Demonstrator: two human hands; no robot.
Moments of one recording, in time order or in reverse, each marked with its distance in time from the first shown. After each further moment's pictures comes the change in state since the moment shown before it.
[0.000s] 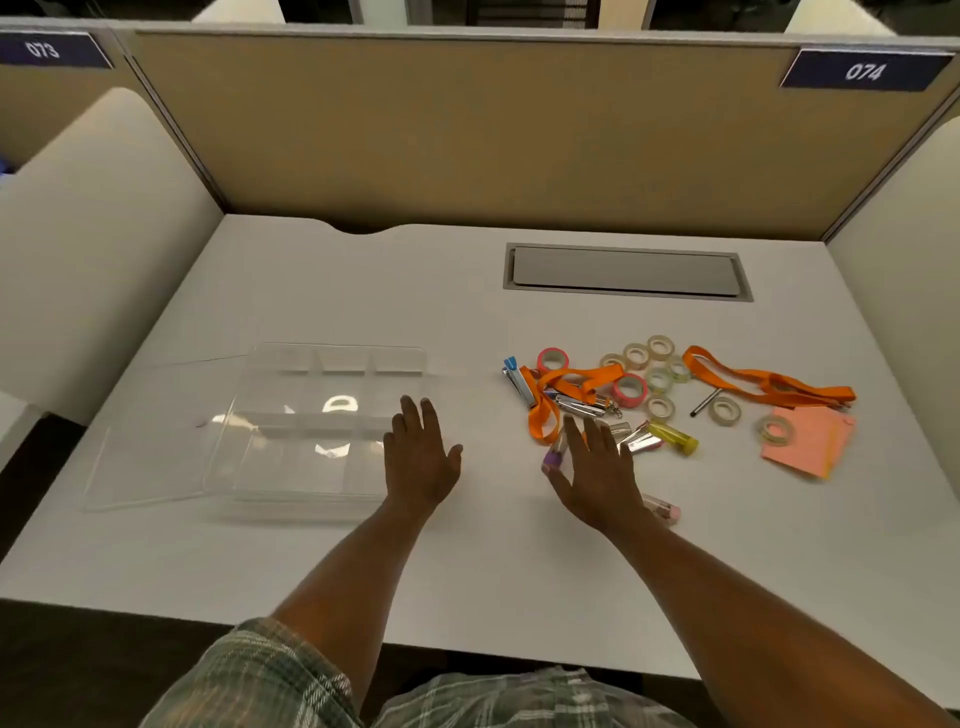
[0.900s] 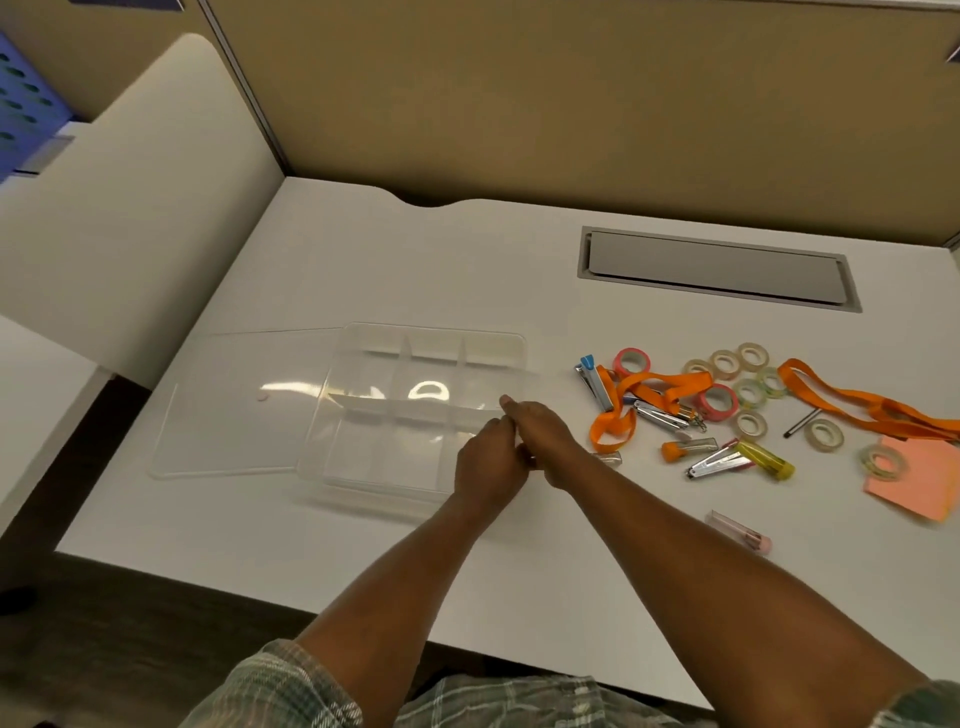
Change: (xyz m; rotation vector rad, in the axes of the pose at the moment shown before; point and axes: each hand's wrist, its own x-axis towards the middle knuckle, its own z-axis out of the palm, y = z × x) left_hand 0.010 -0.014 -0.006 -0.571 -0.028 0.002; right_hand 0.086 -0.167 0.007 1.132 -0.462 0.408
